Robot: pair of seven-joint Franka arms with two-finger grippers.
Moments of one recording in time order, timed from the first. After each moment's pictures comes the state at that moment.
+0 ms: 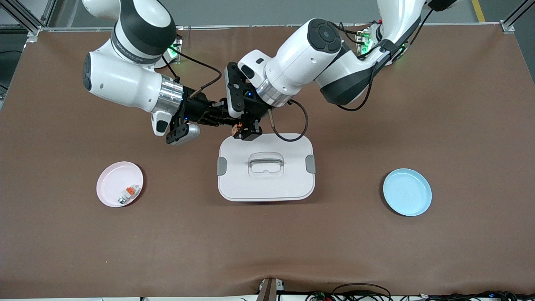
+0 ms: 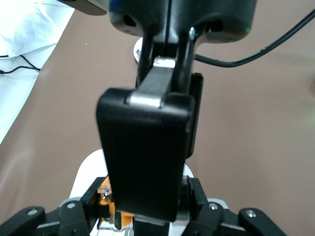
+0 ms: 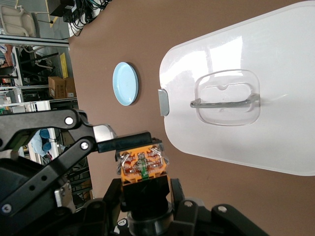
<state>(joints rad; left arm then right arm) -0.26 0.57 -0.70 -1.30 0.02 2.26 0.63 0.54 0.14 -0.06 -1.80 0.94 2.15 0.10</state>
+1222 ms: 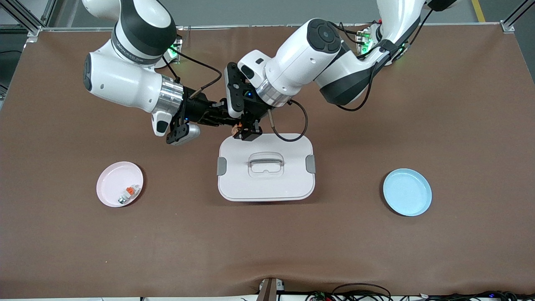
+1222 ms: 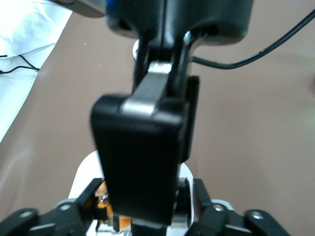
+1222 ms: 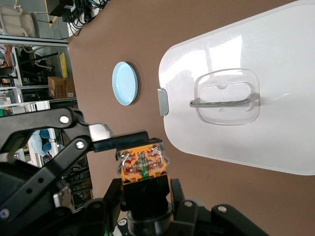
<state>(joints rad) -0.27 0.57 -0.70 -1.30 0.02 2.26 0.63 0.54 0.15 -0.06 -1.80 0.94 2.15 0.10</state>
